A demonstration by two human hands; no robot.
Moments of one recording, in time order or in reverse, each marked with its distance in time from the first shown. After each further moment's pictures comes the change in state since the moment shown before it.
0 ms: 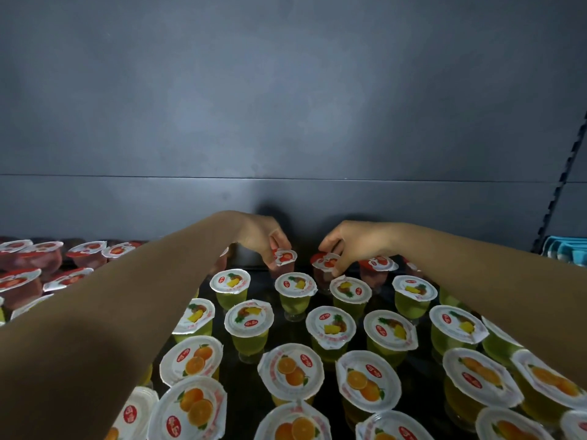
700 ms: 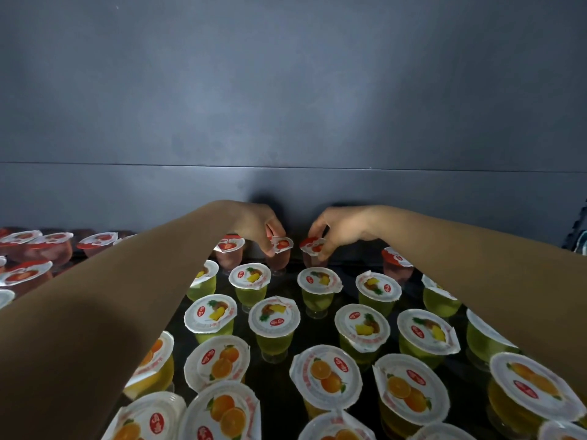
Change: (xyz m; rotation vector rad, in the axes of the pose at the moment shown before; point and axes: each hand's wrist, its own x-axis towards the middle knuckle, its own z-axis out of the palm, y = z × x) left_hand -0.004 -0.040 -0.007 0.047 0.105 -0.073; right_hand 0.049 -0.041 0.005 -0.019 -0.003 0.011
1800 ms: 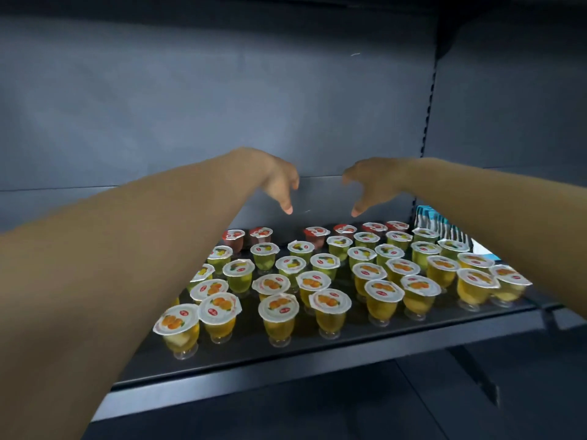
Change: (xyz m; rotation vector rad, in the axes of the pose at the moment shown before) left_hand -0.159 0.185 -0.044 0.484 0.205 0.157; right_hand -0.259 -0.020 -0.055 -0.547 0.285 0.308
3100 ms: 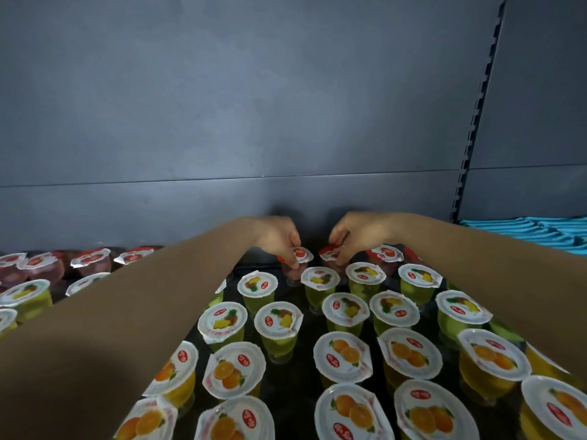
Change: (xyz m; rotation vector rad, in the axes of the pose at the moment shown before) left_hand 0.183 0.027 0.106 -0.364 -0.152 0.008; right_hand 0.149 0.084 0.134 0.437 -0.232 -0.260
